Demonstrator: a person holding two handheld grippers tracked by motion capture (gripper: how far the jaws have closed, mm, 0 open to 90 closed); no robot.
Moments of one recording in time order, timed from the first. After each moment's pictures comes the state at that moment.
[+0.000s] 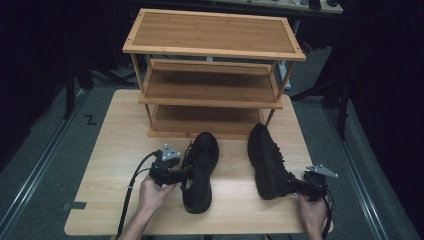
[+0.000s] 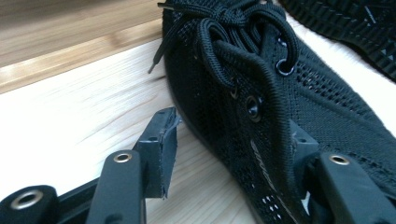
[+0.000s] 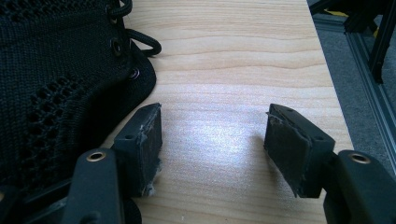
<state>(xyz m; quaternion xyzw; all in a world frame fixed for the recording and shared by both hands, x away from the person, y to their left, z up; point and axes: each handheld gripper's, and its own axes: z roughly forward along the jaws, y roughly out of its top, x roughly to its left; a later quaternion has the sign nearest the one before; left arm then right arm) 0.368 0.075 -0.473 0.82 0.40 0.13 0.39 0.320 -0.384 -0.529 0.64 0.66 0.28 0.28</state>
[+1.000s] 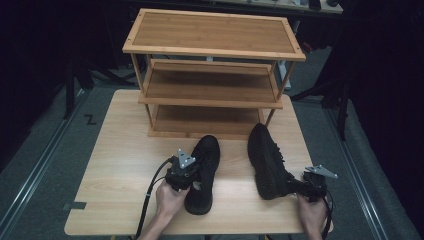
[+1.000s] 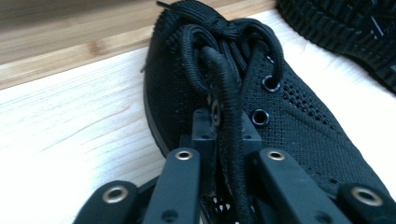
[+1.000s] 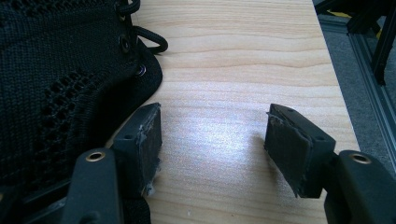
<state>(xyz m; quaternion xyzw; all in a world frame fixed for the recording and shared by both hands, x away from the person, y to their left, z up) 0.355 0.038 -0.485 0.79 0.43 0.17 0.40 0.319 -0.382 -0.529 0.64 0.66 0.28 0.28</state>
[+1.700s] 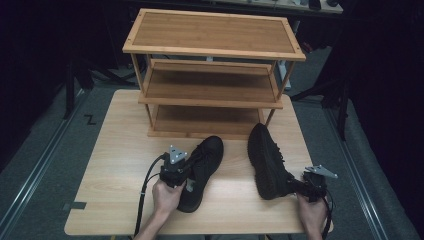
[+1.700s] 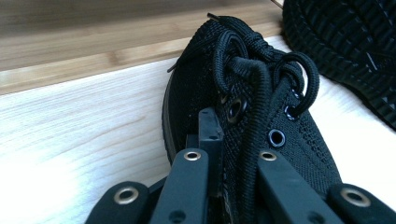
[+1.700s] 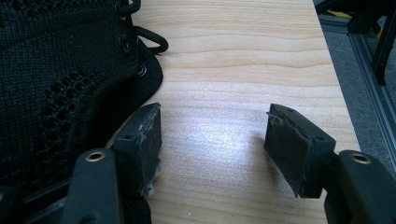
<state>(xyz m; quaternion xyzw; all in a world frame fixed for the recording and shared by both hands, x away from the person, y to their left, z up) 0.362 0.055 -0.478 0.77 0.45 0.16 0.43 0.319 -0.382 -0.529 0.64 0.66 0.28 0.28</state>
